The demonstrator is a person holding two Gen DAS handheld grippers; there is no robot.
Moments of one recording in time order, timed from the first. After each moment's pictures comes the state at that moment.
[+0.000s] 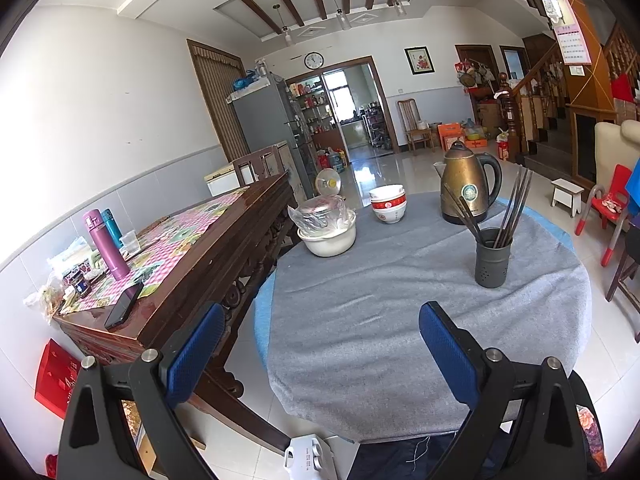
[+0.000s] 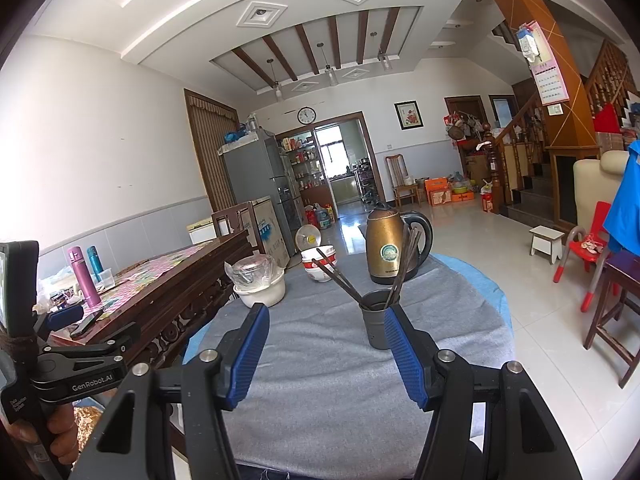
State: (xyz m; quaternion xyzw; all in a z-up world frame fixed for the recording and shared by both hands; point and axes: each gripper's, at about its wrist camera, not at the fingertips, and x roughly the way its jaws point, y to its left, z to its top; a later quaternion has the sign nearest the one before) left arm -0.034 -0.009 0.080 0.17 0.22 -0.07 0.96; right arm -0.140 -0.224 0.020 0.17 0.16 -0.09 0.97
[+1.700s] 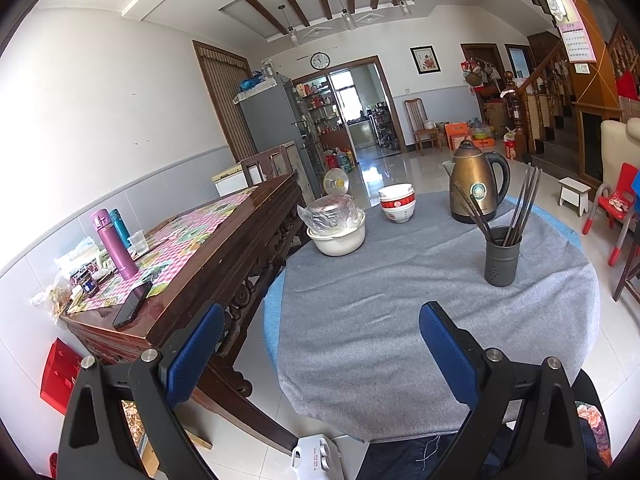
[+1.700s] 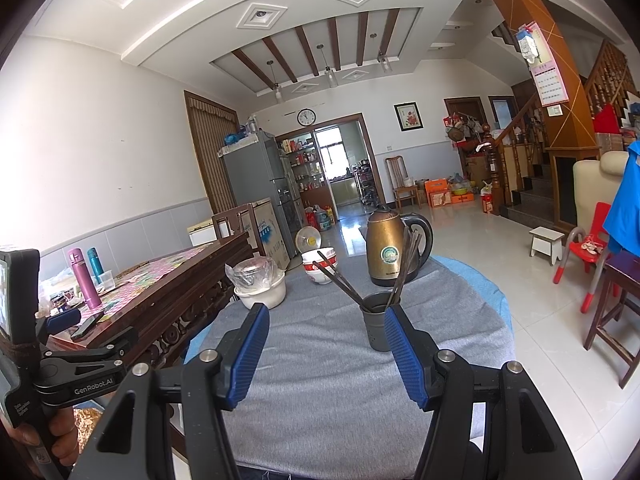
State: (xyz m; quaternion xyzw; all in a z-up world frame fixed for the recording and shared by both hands) left arm -0.034 -0.002 0.079 0.18 0.22 -0.05 0.96; right arm -0.139 -0.220 0.021 0.17 0.16 -0.09 0.97
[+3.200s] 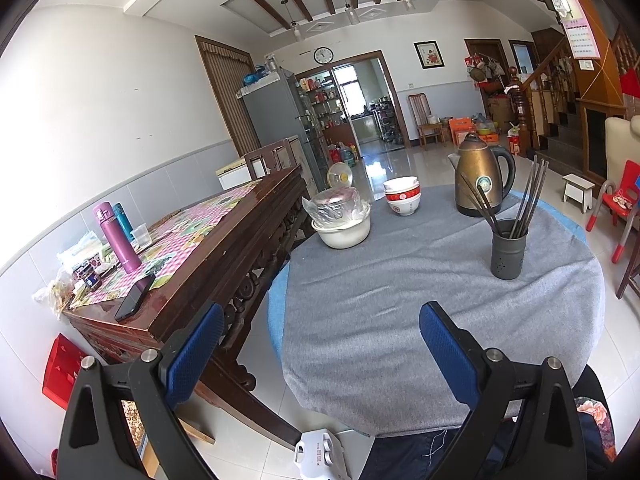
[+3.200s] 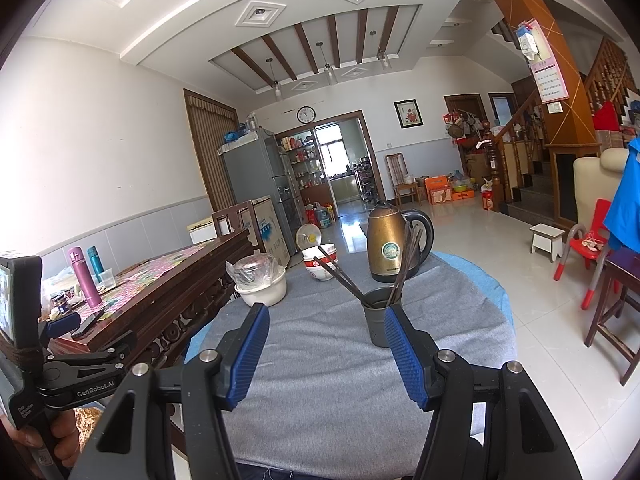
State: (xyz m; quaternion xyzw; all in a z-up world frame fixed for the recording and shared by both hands) left arm -0.031 0.003 0.071 0.18 0.23 -0.05 0.96; right arm -0.141 -0.219 0.019 0.17 0.16 -0.09 0.97
